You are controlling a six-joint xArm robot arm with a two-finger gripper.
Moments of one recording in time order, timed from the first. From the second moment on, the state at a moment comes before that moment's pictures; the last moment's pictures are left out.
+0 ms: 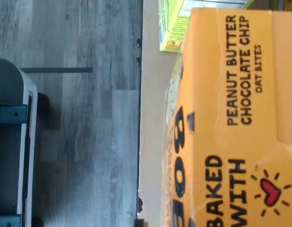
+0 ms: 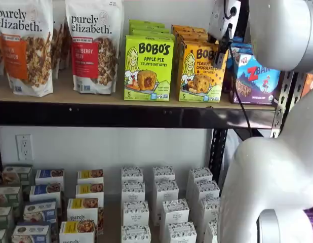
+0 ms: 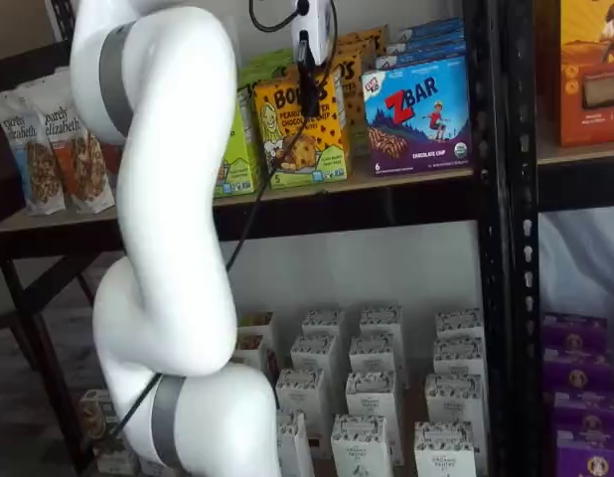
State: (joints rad) arm -0.15 -0.04 -1.70 0.16 1.73 -1.69
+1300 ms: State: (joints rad) arm -0.15 -0.06 -1.67 0.17 1.71 -1.69
